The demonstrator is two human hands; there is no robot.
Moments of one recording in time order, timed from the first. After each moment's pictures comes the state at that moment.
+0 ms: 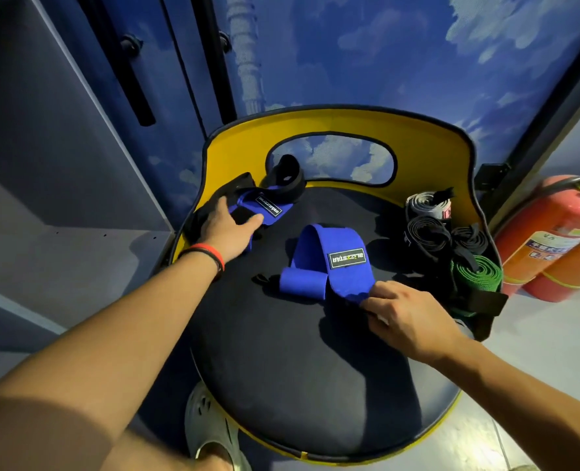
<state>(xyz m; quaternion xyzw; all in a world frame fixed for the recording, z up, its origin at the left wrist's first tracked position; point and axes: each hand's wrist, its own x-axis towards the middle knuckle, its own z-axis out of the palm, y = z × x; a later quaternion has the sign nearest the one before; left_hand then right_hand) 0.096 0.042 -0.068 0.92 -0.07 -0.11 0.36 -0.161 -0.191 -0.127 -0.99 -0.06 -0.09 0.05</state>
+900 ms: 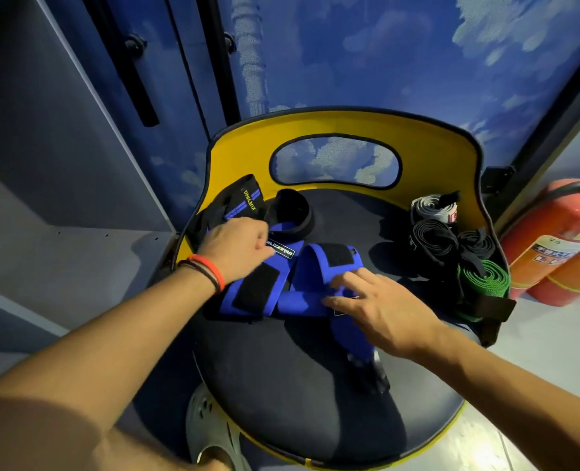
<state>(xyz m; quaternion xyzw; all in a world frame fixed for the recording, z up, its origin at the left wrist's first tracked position) 0.065 0.053 -0.045 0.94 -0.32 -0.01 0.09 -0.129 -0.162 -0.105 -0.99 -0.14 -0.05 0.00</state>
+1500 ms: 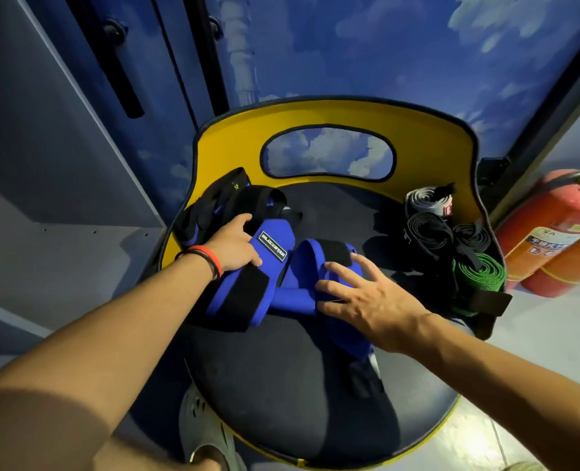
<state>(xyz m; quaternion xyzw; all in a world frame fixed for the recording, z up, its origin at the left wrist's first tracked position) 0.084 0.034 -0.076 0.88 -0.12 -0.28 0.35 -0.116 -0.167 -0.115 -0.97 -0.18 0.07 -0.15</state>
